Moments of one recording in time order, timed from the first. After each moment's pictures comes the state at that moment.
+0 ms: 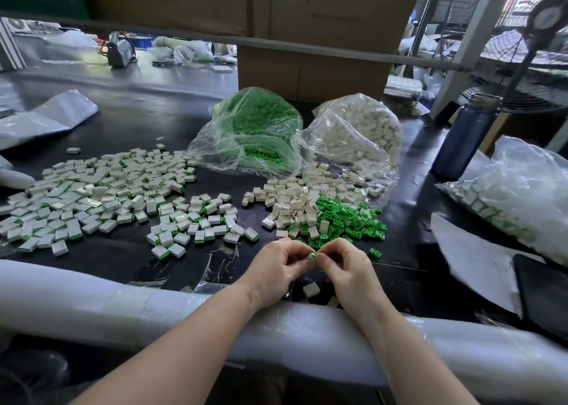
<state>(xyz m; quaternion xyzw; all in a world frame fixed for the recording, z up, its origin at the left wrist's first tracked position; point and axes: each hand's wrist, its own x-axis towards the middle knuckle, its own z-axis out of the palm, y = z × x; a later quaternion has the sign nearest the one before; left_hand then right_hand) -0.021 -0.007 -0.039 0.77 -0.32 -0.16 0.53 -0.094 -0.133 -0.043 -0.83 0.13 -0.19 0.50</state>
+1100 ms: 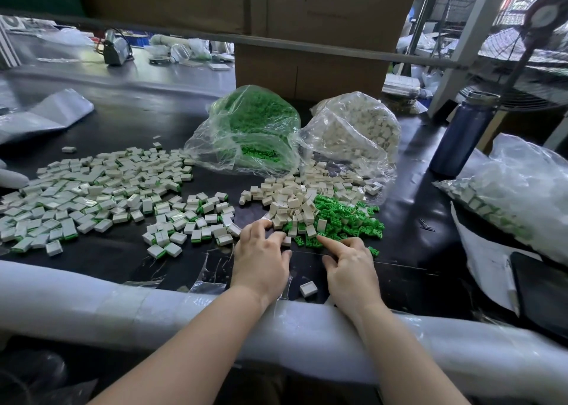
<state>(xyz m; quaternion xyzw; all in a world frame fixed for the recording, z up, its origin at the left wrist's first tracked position) -0.014 -0.011 -0.052 0.94 -0.24 0.04 0.24 -0.088 -0.137 -0.048 -0.92 0.24 -0.14 0.29</state>
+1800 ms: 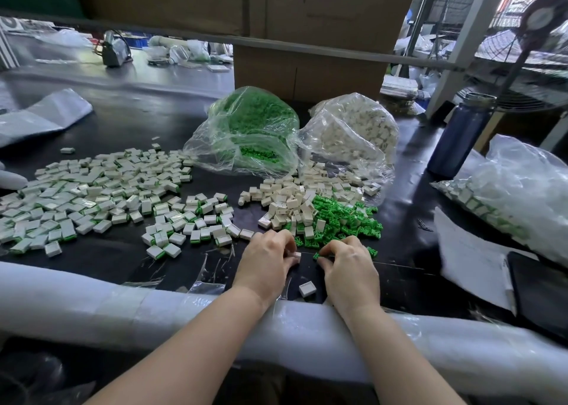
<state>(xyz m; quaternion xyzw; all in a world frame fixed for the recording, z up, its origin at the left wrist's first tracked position) -0.018 -0.011 -0.049 0.90 -0.30 0.05 0.32 -0.086 -0.131 -0.048 -0.93 0.26 -0.17 0.21</state>
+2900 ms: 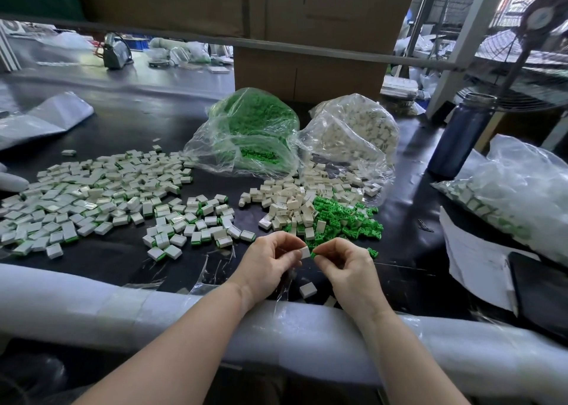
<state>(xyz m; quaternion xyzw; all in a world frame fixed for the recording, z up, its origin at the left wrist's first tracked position) -0.016 -0.003 -0.039 0.73 -0.28 -0.17 0.59 -0.095 -0.135 -0.047 -0.82 0.15 -0.22 0.51</state>
